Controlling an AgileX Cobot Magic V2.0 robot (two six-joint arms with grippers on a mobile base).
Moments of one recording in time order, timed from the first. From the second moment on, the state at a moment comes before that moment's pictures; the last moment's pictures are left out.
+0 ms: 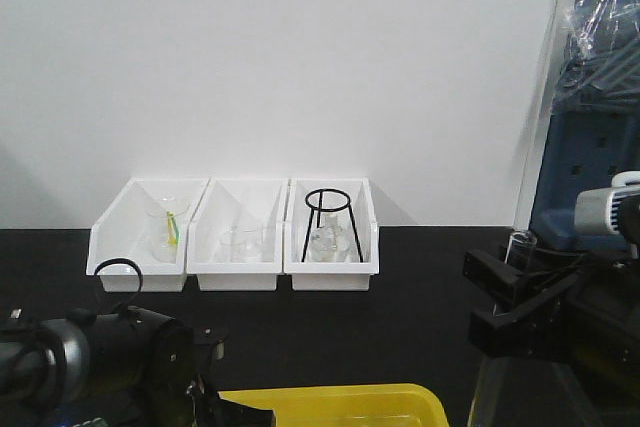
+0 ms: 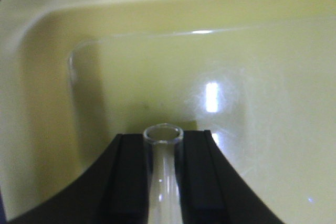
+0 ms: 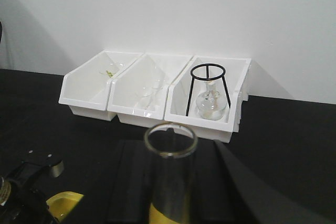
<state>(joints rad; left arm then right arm) -0.43 1.97 -1.28 -0.09 0.72 -0.45 0.43 1.04 -0.76 -0.69 -0.02 0.81</state>
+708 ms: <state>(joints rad) -0.43 1.86 -1.59 -0.01 0.92 -0.38 0.43 1.32 -0.76 -0.58 0.09 0.82</state>
